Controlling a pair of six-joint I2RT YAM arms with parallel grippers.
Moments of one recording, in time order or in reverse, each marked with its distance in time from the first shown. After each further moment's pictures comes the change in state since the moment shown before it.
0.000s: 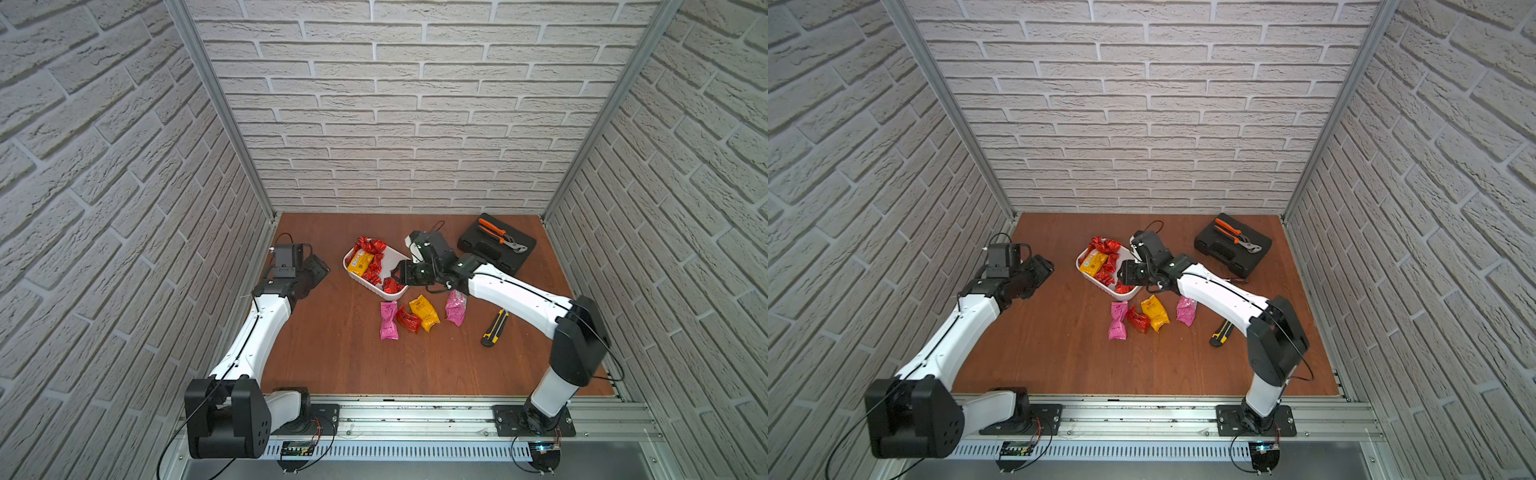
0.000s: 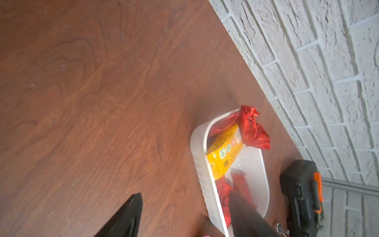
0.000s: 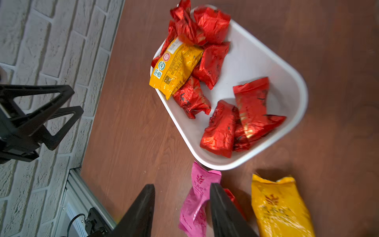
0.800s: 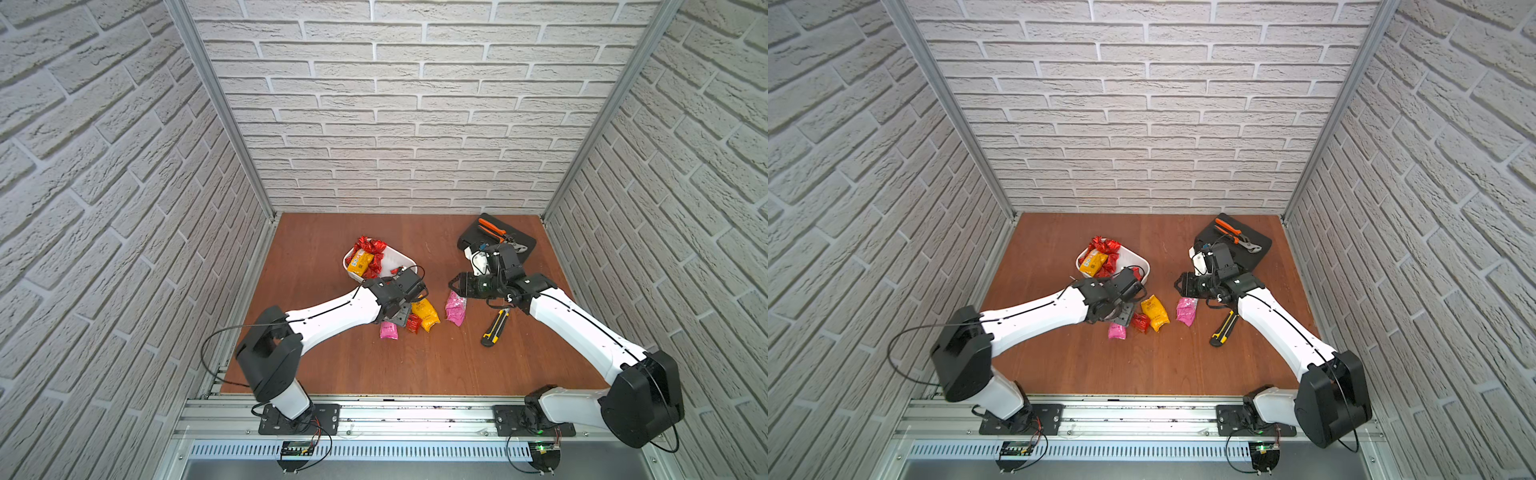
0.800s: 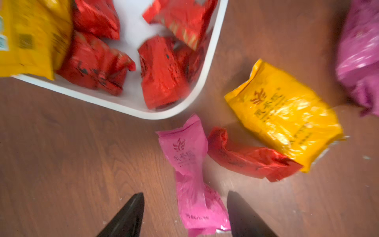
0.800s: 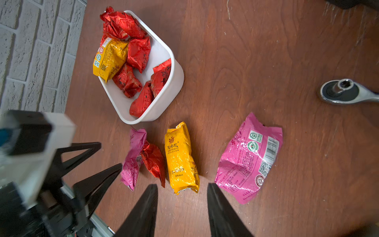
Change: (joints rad) left arm -0.926 0.300 0.259 -0.343 -0.504 0.340; right arm -0.354 -0.505 -0.484 -0.080 -0.123 -0.222
